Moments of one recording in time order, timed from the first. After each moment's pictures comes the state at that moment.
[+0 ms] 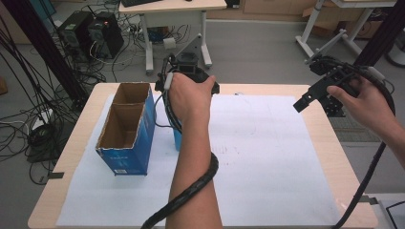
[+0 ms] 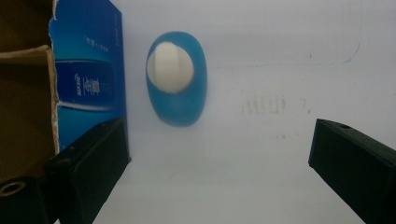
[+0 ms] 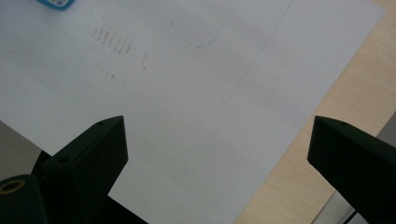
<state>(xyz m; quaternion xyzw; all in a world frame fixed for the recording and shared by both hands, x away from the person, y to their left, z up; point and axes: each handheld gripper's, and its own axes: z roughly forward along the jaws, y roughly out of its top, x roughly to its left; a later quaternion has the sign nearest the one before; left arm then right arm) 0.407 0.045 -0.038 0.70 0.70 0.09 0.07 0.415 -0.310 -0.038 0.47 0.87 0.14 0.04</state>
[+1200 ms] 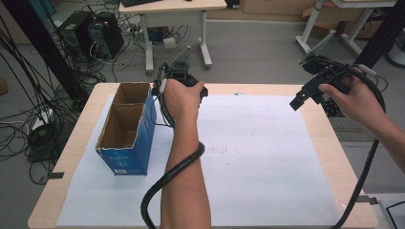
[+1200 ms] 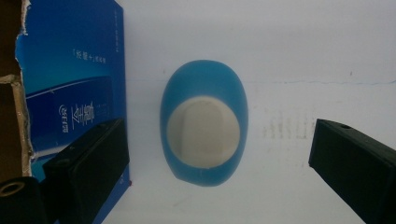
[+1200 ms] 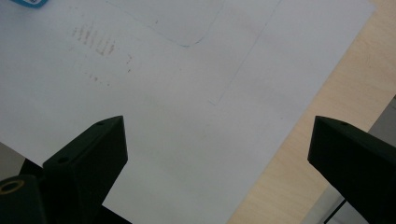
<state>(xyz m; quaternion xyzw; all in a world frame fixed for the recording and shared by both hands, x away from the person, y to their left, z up) 0.457 0.068 -0.093 0.69 0.72 0.06 0.05 0.435 -0.298 -0.046 0.47 0.87 0.12 0.04</state>
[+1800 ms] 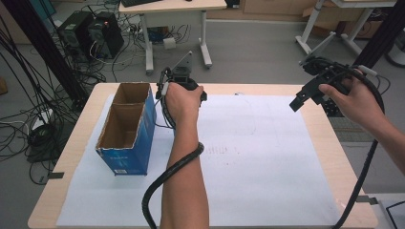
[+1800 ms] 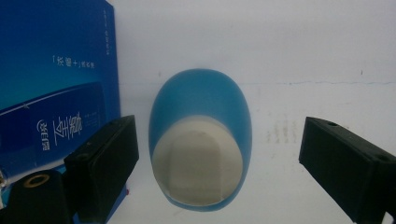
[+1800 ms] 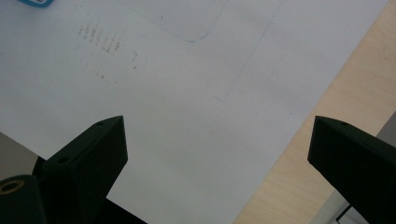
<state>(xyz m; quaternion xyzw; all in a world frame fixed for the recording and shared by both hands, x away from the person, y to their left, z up) 0.468 0.065 -0.109 0.70 0.71 0.06 0.04 0.441 -0.302 -0.049 0.48 0.87 0.12 0.02</state>
